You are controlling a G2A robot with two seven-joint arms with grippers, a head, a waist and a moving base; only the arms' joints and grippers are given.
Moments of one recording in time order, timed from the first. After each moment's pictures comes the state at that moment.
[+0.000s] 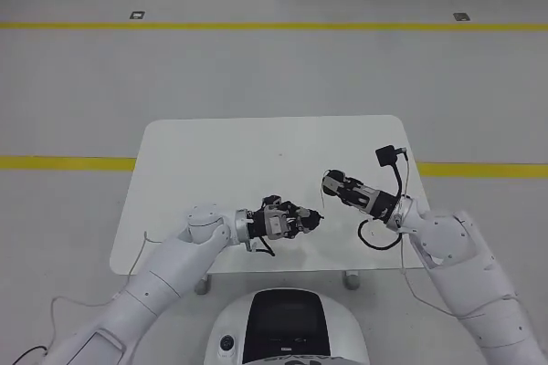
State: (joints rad) left arm 1.10 -1.21 -0.82 -1.31 -1.02 0.34 -0.91; right arm -1.42 -1.04 1.29 -1.75 -0.12 -0.34 0.63
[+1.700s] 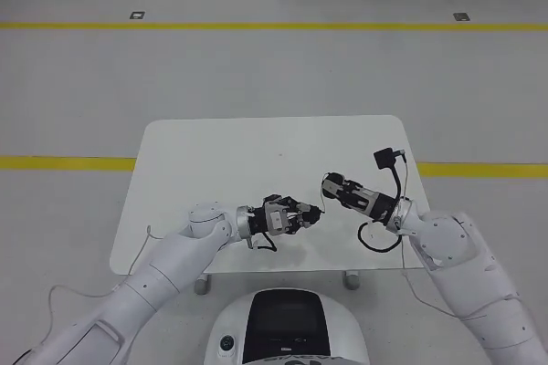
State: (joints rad) left arm 1.05 -1.19 -0.75 -1.28 -1.15 0.34 -0.86; right arm -1.41 -1.00 1.26 -1.75 -0.12 -0.34 0.62
